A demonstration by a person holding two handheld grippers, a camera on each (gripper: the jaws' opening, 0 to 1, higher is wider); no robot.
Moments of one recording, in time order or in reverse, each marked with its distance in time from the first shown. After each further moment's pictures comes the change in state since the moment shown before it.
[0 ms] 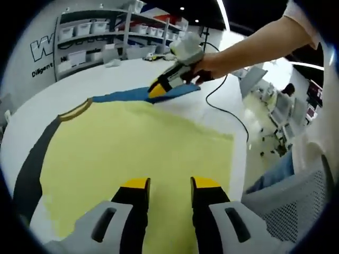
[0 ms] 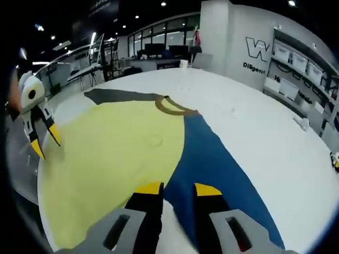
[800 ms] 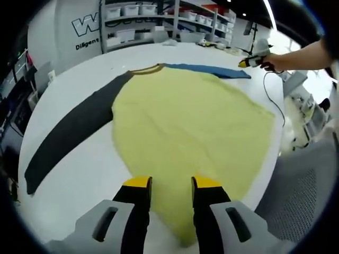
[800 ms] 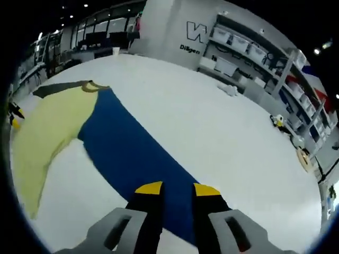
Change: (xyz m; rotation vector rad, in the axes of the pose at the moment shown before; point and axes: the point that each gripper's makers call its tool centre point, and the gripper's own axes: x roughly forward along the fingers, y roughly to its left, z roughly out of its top) left arm -0.105 0.084 -0.105 -0.197 0.150 0.351; right arm -0.102 -0.072 -0.058 0.181 0.029 -0.358
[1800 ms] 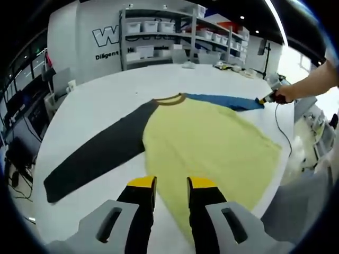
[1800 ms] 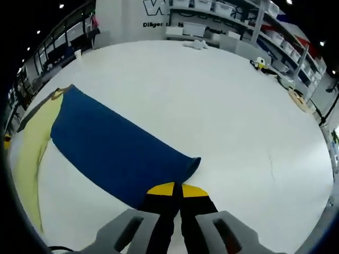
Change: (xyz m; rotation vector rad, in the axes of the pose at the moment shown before) left arm -0.042 0.044 0.057 -0.087 -0.152 0.133; right arm -0.025 -0.098 -0.105 0.336 0.322 -0.212
